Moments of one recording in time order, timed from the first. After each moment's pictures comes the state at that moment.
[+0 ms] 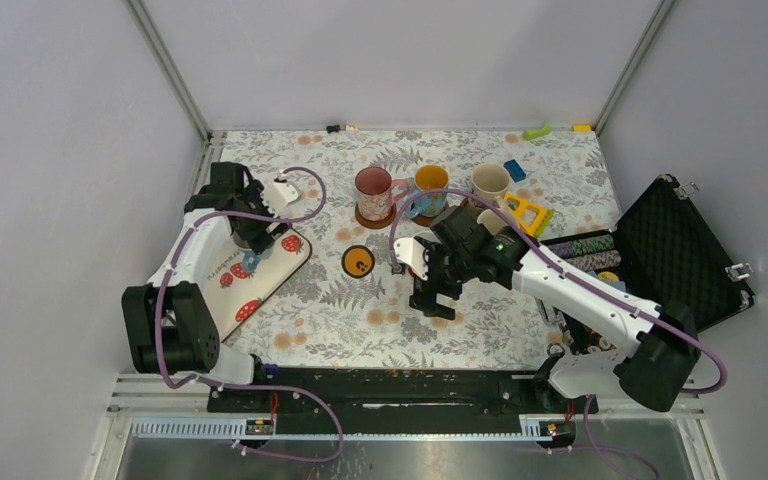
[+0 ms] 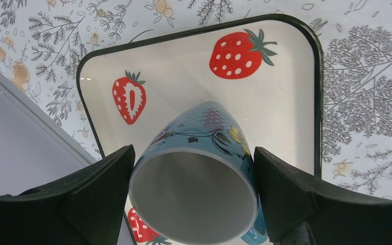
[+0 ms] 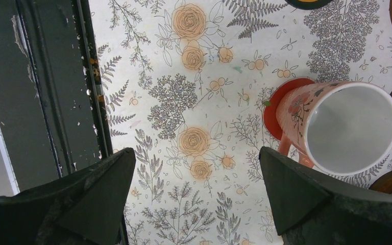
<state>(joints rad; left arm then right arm) 0.06 1.43 1.11 -0.70 0.24 0.93 0.82 1.31 1.10 -0.81 -0.36 -0.58</state>
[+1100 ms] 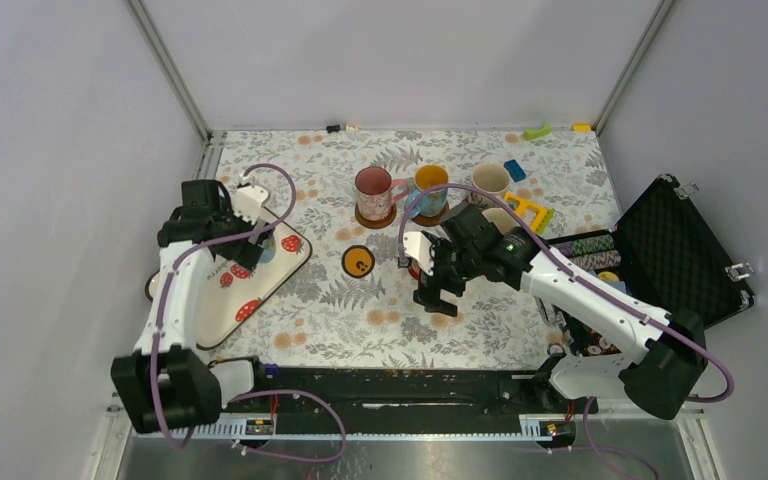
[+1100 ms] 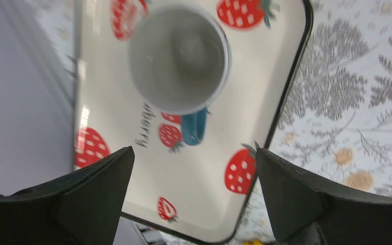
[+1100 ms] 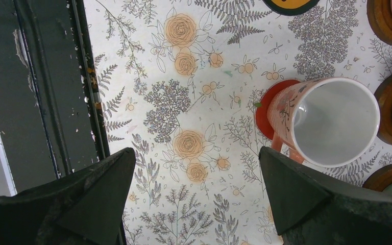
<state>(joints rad) 0.13 1.14 1.02 -0.79 0.17 0.62 0.79 1.27 1.08 -0.78 -0.39 -0.57</state>
